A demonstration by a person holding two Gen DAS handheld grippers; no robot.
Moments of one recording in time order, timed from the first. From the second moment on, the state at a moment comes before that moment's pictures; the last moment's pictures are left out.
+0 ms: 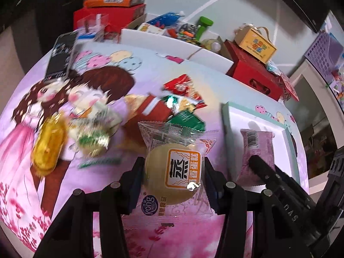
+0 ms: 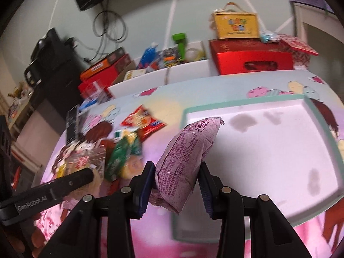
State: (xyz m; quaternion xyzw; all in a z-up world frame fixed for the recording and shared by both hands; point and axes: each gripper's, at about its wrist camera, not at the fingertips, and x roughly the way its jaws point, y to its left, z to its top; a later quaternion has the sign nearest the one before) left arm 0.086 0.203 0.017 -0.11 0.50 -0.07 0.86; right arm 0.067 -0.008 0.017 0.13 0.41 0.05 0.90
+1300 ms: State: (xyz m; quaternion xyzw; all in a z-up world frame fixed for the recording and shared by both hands) left arm 0.174 0.027 0.013 0.01 0.49 -0.17 0.85; right arm 0.082 -0.159 -0.005 0.19 0.42 -0.14 0.87
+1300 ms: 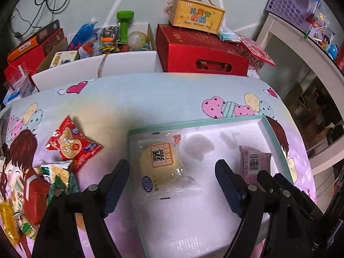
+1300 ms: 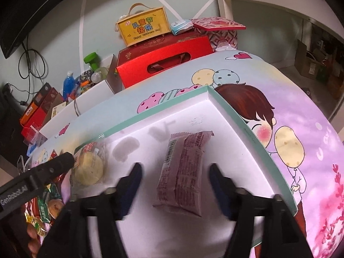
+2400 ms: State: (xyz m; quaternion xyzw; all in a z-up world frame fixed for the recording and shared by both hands) left arm 0.153 0.084 0.050 0.01 0.44 -0.13 0.89; right arm 0.069 -0.143 0.039 0.21 0.37 -0.12 0.90
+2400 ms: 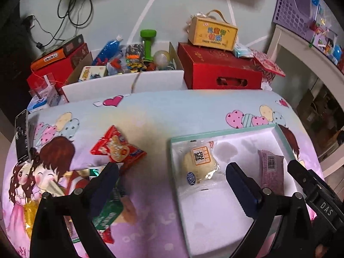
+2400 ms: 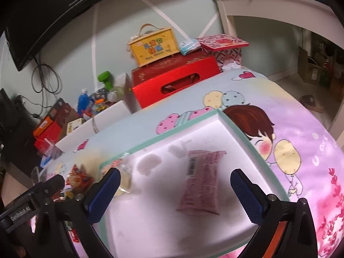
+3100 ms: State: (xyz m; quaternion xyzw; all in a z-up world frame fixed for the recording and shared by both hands) left arm 0.112 0.268 0.070 -0.07 0.43 0.04 0.90; right arm 0.083 -0.017 0.059 0.14 0.37 0.01 0.92
